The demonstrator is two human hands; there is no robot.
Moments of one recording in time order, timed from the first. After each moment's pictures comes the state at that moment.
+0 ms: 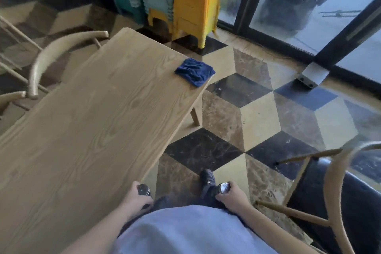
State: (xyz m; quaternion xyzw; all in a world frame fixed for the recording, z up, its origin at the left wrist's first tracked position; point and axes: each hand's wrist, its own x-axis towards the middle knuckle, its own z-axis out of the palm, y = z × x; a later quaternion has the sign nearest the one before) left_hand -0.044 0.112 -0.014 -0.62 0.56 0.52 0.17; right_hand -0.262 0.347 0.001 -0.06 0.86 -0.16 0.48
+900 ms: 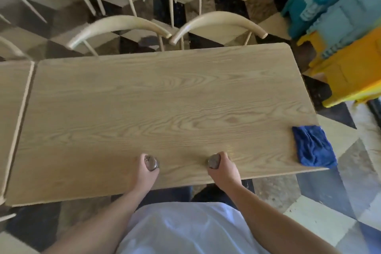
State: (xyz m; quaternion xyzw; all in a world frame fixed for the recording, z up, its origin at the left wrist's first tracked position) left_hand 0.000 0.058 -0.017 -0.83 0.37 0.38 -0.17; right_hand -0.259 0.029 0.008 -0.50 0.76 0.01 0.42
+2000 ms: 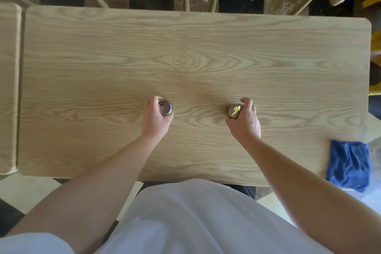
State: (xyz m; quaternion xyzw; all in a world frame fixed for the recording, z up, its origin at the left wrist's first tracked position) left_hand 0.037 -0.101 -0.038 -0.83 0.41 0.31 -0.19; right_hand -0.221 -0.153 -0.012 -0.54 0.76 0.01 0.35
